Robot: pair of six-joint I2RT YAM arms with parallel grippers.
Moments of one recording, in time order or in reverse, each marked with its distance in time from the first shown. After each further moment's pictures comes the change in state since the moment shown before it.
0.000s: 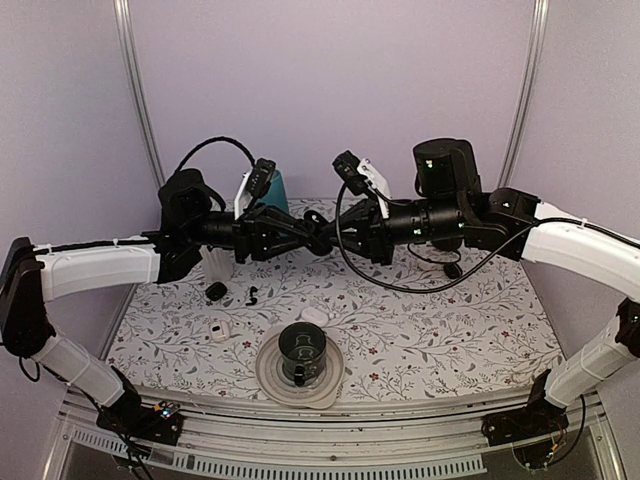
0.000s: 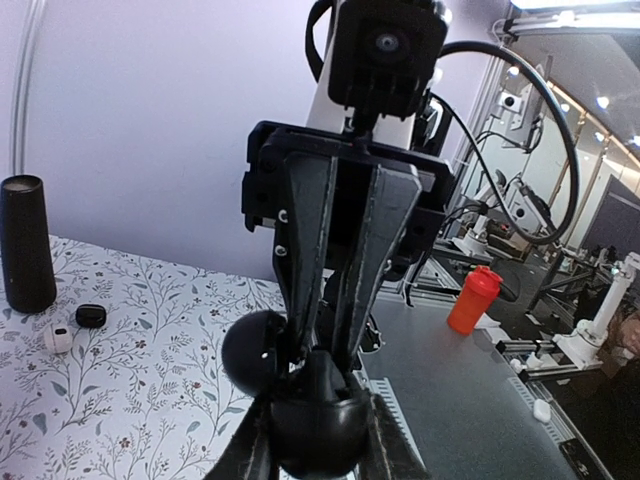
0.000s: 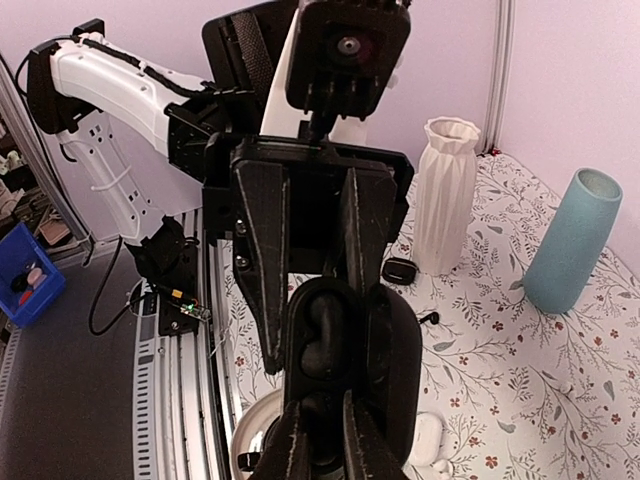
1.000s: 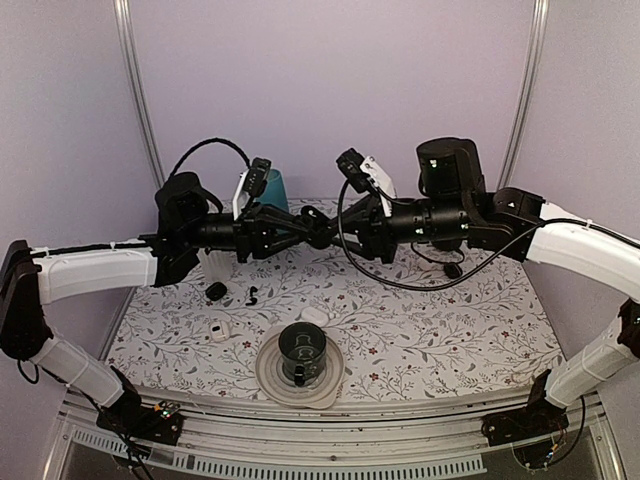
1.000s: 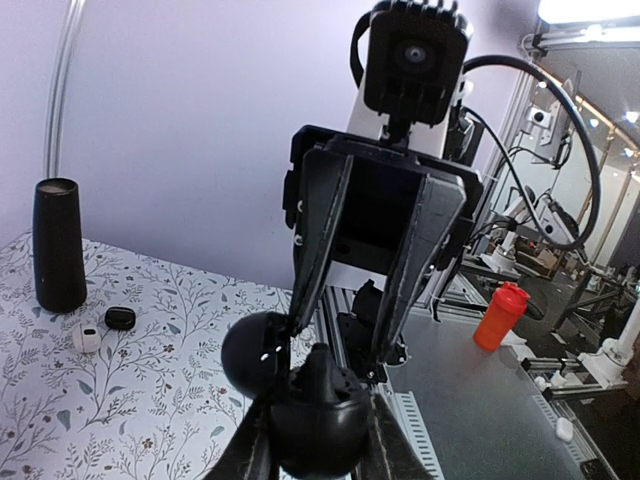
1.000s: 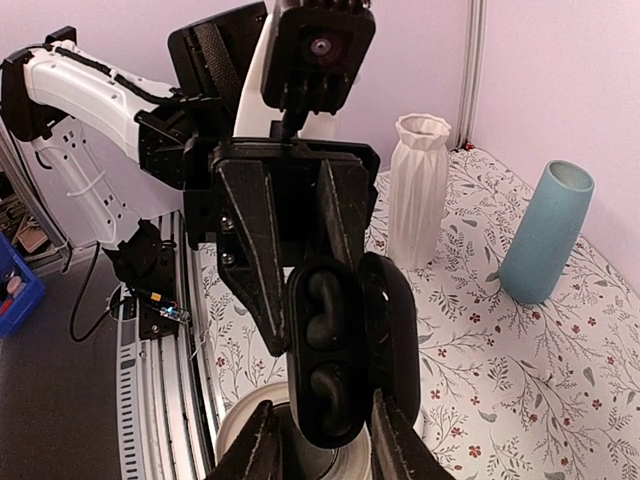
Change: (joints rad) left arm 0.008 -0.021 -0.031 0.009 -0.086 0.021; right arm 0.007 -0.019 0.001 -0.018 0.083 0.004
